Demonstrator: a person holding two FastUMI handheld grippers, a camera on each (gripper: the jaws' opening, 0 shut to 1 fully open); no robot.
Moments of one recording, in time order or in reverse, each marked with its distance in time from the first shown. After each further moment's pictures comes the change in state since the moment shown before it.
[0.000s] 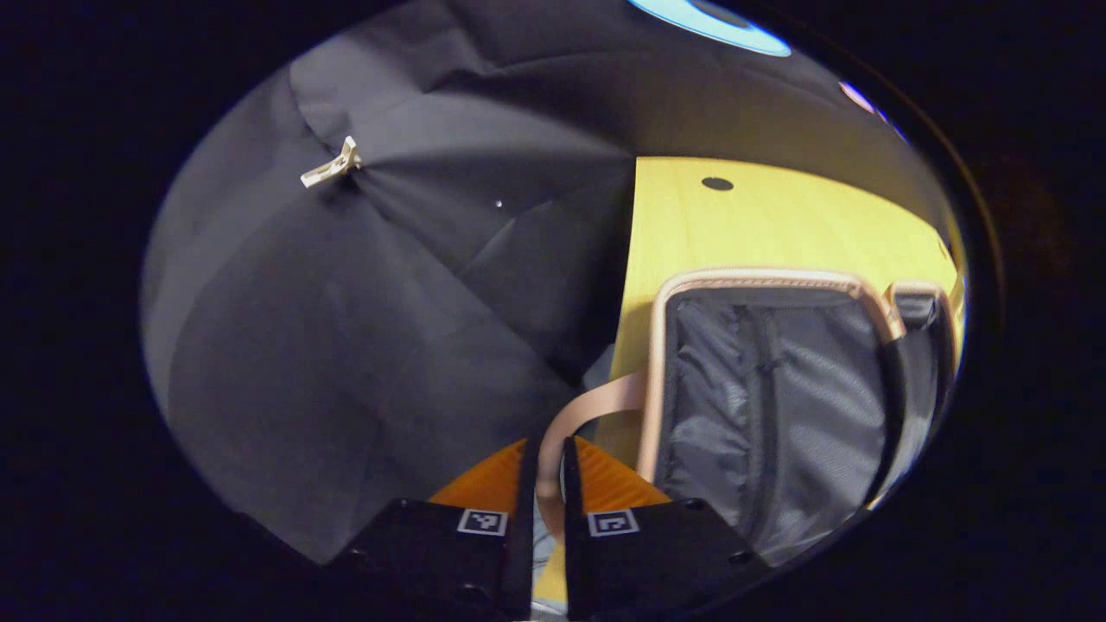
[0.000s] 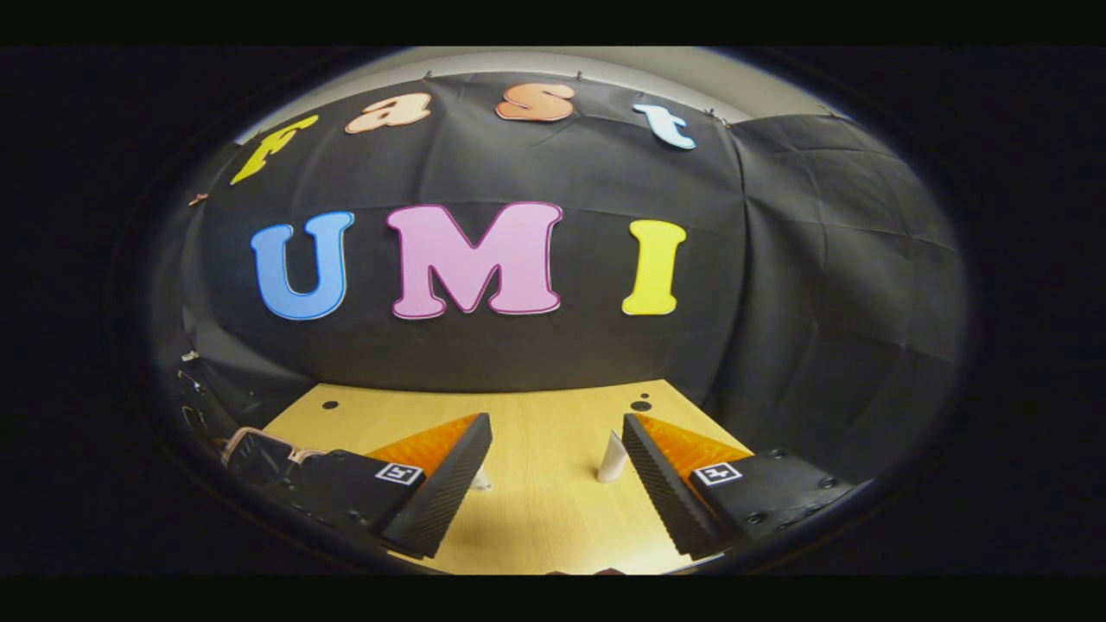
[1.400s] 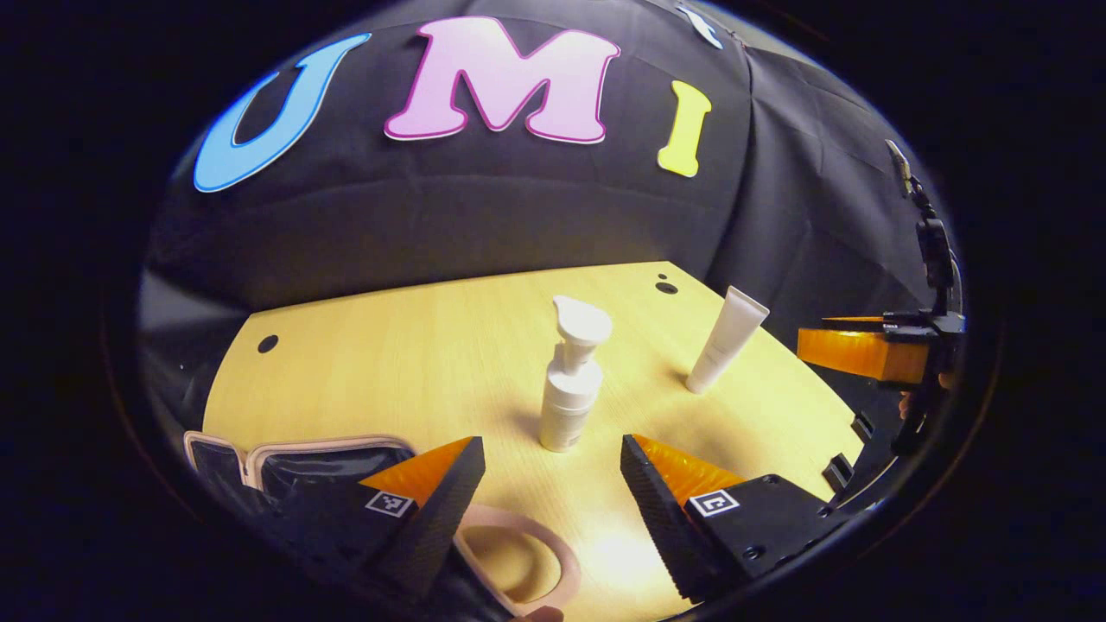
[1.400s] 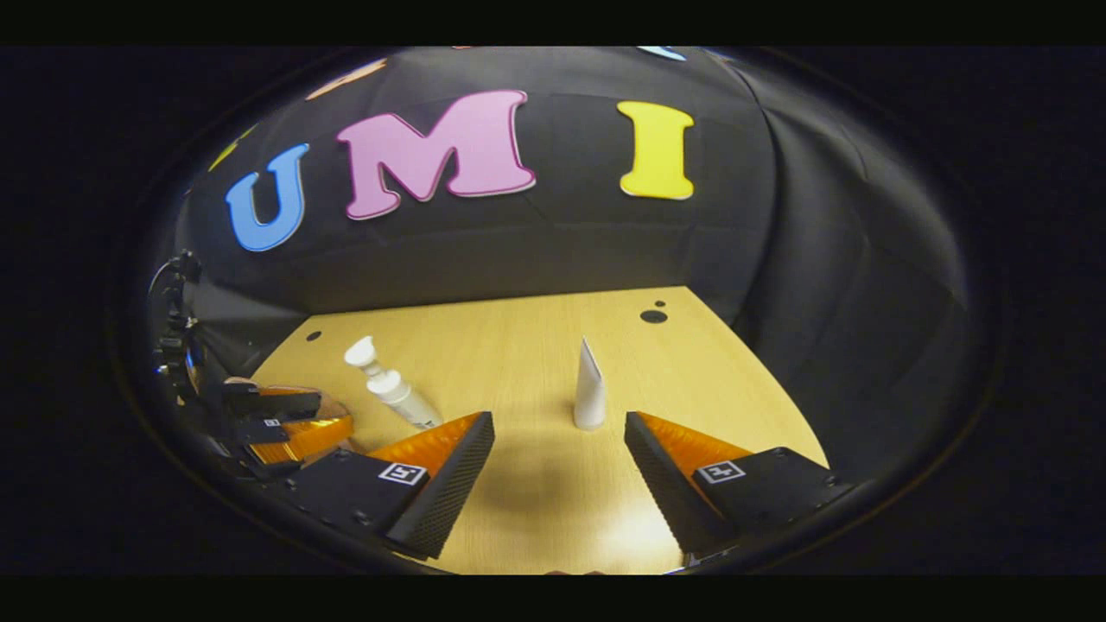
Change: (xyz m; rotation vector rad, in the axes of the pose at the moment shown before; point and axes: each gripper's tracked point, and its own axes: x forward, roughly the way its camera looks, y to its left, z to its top) left arm -0.300 -0.549 0.177 0.161 -0.383 -0.782; right arm 0.101 -0.081 -0.159 0.049 0.386 0.111
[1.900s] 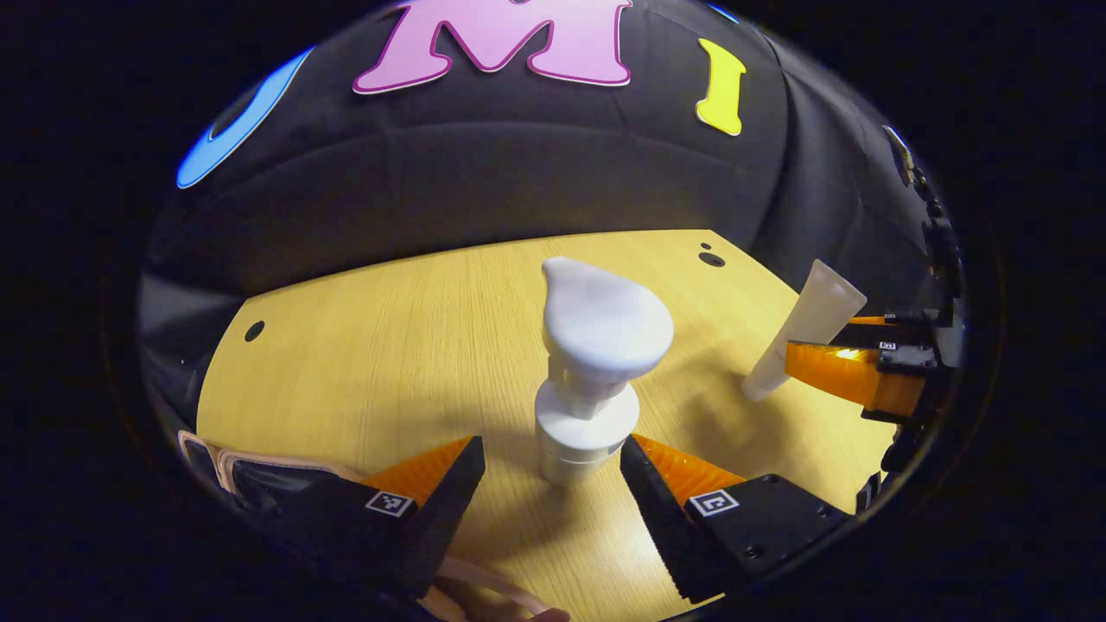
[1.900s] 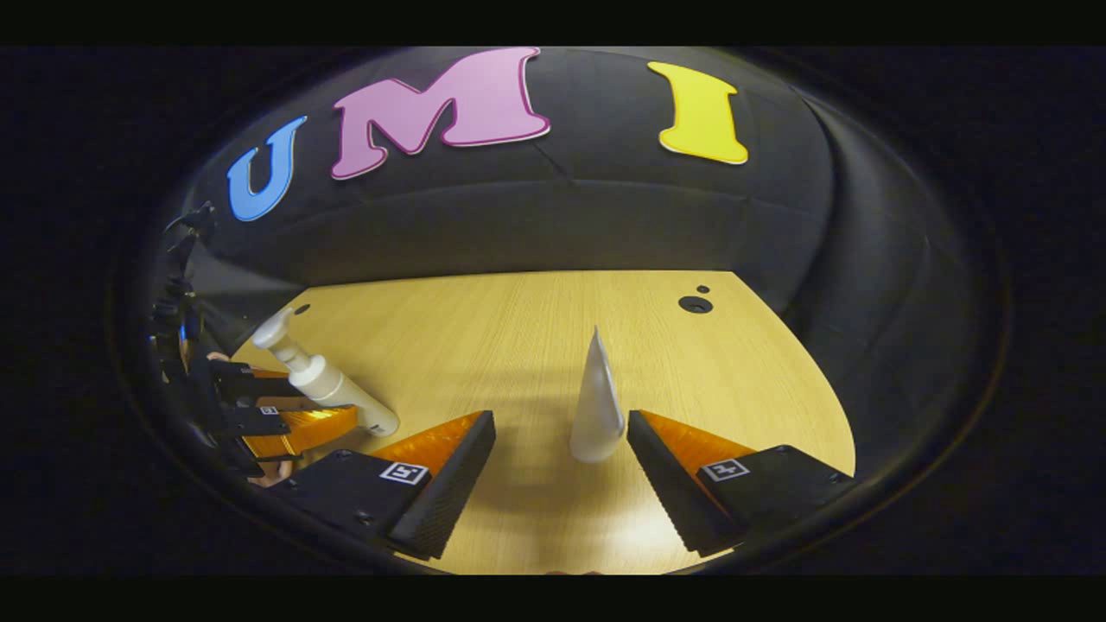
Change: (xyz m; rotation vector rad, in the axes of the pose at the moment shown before) left arm 0.088 0.010 -0.006 -0.006 0.092 0.110; right arm 0.117 -0.004 -0.024 -0.099 0.054 0.083
